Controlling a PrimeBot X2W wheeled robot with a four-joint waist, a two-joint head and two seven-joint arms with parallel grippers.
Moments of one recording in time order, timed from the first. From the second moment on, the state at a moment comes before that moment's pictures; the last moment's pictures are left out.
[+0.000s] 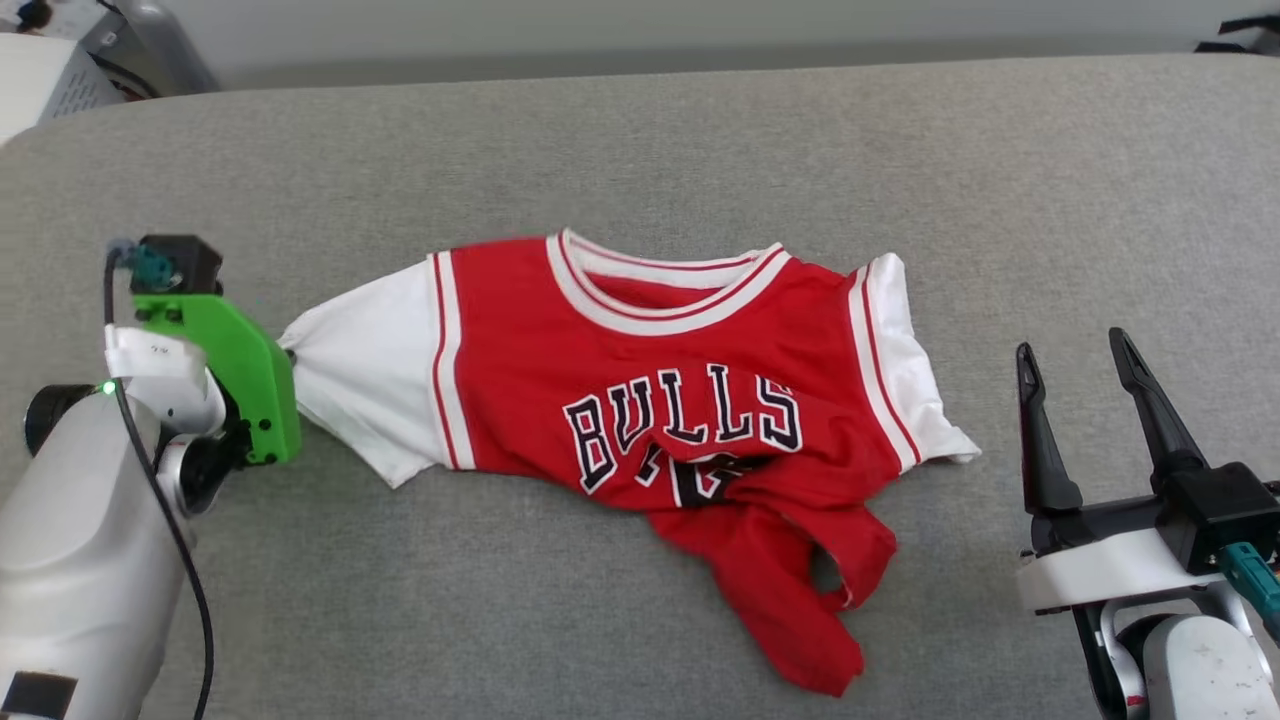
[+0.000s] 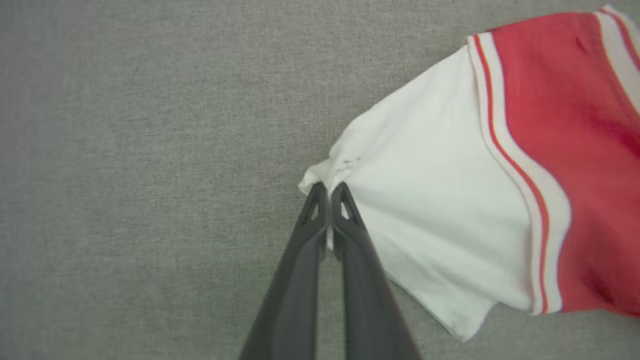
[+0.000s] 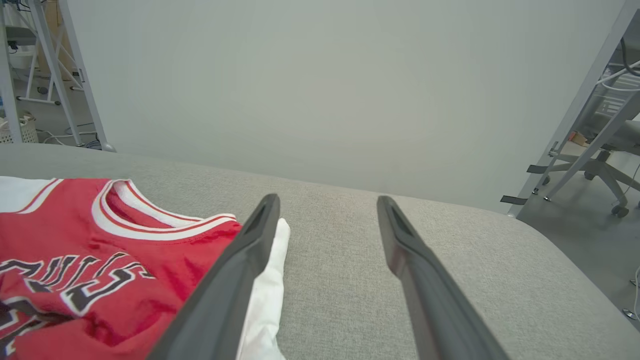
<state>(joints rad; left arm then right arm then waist) -0.70 0.48 -0.38 0.72 -0.67 -0.10 0.46 -0.08 -0.05 -0.03 -0.06 -0.04 0.13 -0.25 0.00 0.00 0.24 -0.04</state>
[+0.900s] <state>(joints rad) -0.21 0.40 -0.31 0.17 -0.59 0.04 -0.18 0.00 -0.09 -0.05 -0.01 -0.06 0.13 -0.20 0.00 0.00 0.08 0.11</state>
